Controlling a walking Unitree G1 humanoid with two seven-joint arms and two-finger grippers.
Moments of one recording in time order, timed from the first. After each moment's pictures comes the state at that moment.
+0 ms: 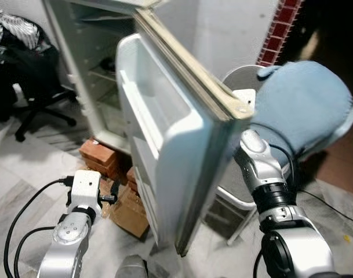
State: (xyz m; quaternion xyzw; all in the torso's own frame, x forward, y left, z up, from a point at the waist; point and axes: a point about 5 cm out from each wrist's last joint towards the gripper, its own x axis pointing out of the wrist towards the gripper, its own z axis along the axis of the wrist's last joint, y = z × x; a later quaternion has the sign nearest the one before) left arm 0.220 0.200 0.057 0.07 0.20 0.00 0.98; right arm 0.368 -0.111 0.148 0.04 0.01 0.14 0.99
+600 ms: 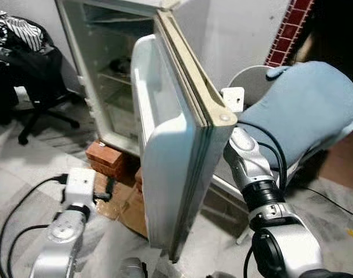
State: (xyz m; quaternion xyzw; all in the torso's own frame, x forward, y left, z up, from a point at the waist) left arm 0.223 0.200 0.060 0.07 0.20 0.00 0.98; right arm 0.369 -0.103 0.149 0.03 0.01 0.15 0.99
